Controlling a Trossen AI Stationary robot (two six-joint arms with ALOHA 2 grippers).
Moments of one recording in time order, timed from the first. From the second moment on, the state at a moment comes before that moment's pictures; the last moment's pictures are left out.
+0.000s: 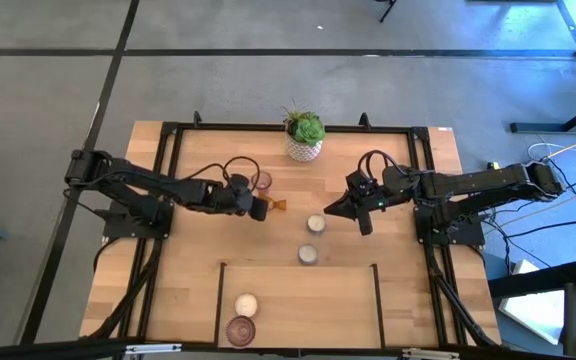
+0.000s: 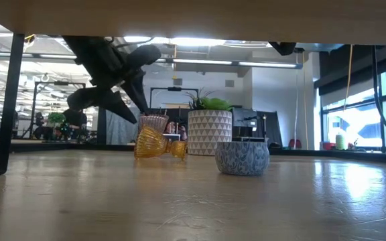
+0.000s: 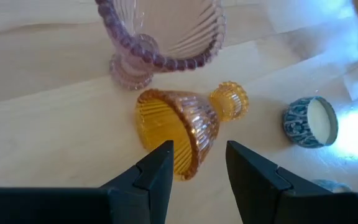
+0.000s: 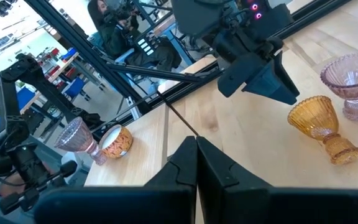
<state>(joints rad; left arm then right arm) -0.02 1.39 0.71 -0.22 -0.35 -1.20 0.06 1.07 0.69 0.15 -0.16 0.62</state>
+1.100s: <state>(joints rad) 0.05 1.40 0.59 0.05 -0.22 -1.14 0.05 1.07 0.69 0.14 -0.13 0.62</state>
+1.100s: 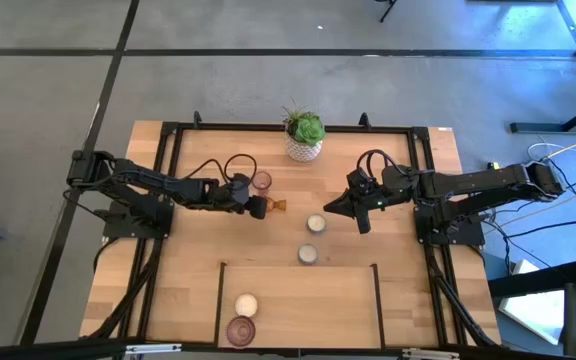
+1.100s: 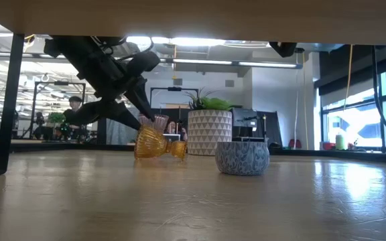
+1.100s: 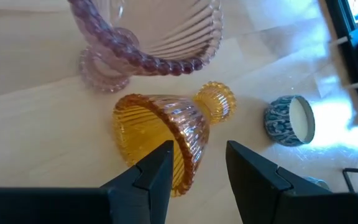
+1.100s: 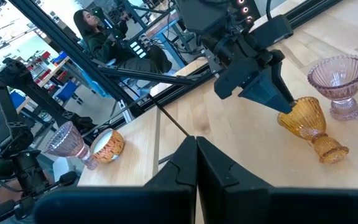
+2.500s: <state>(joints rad) -0.13 1.33 1.19 -0.68 -0.09 -0.84 0.05 1.07 0.69 0.13 -0.13 0.65</state>
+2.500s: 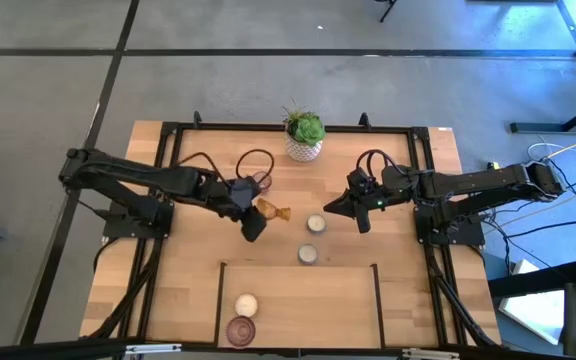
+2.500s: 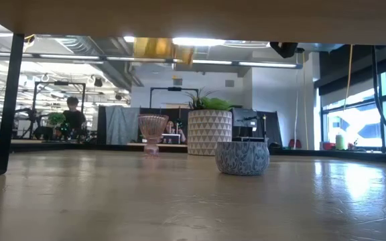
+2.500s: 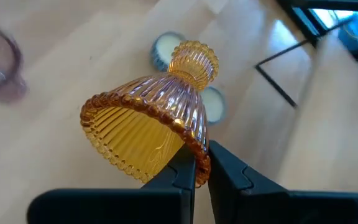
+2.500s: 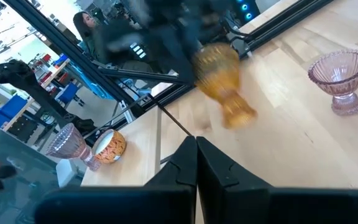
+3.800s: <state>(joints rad) -0.54 1.99 2.33 -1.54 -0.22 -0.09 0.19 1.12 0.69 0.14 0.14 1.01</state>
